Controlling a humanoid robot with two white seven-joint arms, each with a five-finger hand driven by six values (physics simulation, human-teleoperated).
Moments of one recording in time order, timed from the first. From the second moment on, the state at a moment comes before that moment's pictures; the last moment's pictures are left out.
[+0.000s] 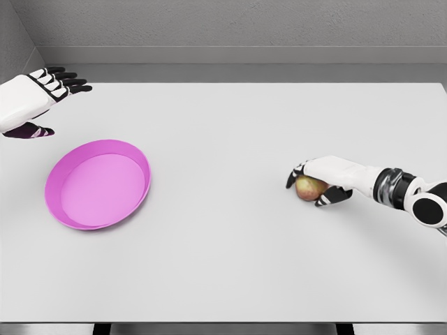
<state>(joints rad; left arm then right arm) -0.53 1.02 -0.55 -1.38 -0.54 -0.61 0.06 -0.48 -0.87 0.77 -1.75 0.23 0.01 0.47</state>
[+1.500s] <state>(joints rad) -0.53 1.02 -0.55 -1.38 -0.54 -0.61 0.05 -0.61 -0.54 0.80 -1.75 0.24 -0.07 0.53</state>
